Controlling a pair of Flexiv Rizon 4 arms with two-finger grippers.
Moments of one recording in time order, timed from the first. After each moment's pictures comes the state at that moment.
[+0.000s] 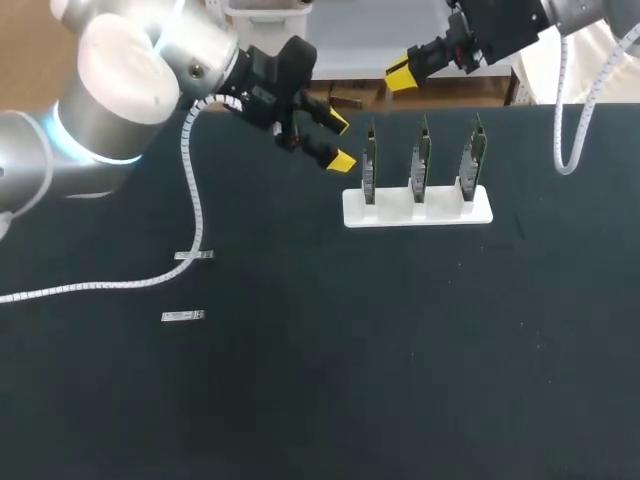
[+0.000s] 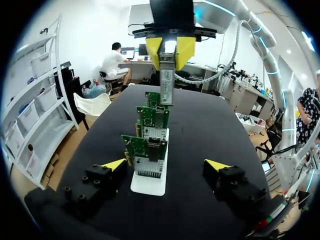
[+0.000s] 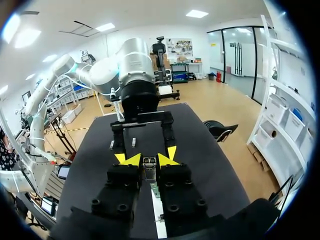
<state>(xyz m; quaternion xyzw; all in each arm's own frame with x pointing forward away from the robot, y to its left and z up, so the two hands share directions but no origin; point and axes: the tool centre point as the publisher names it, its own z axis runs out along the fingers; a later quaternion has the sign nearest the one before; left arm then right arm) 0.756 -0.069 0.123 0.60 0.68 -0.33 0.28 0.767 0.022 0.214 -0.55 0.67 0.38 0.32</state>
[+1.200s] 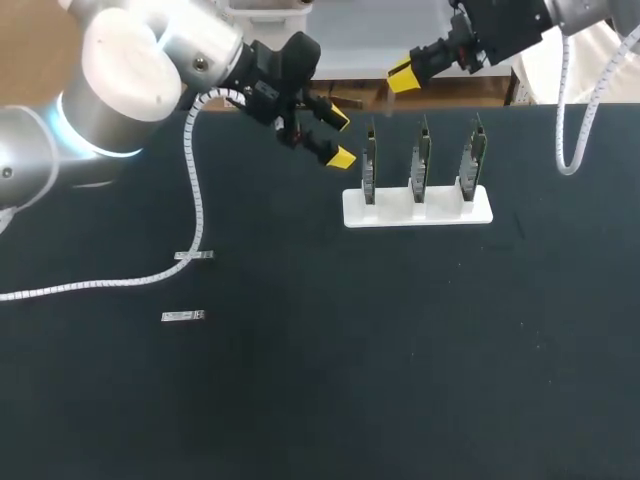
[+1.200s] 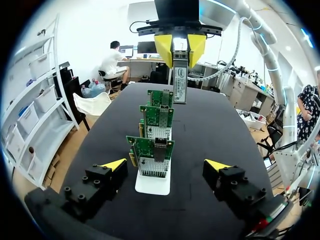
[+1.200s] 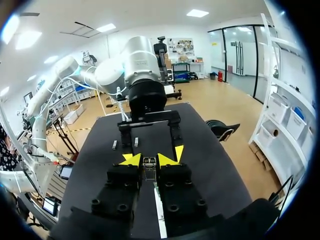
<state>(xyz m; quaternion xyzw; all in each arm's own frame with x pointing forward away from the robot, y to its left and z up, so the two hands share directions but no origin) 0.763 -0.071 0.120 0.61 0.67 -0.32 0.27 0.762 0.020 0.215 -0.56 0.67 0.39 0.31</state>
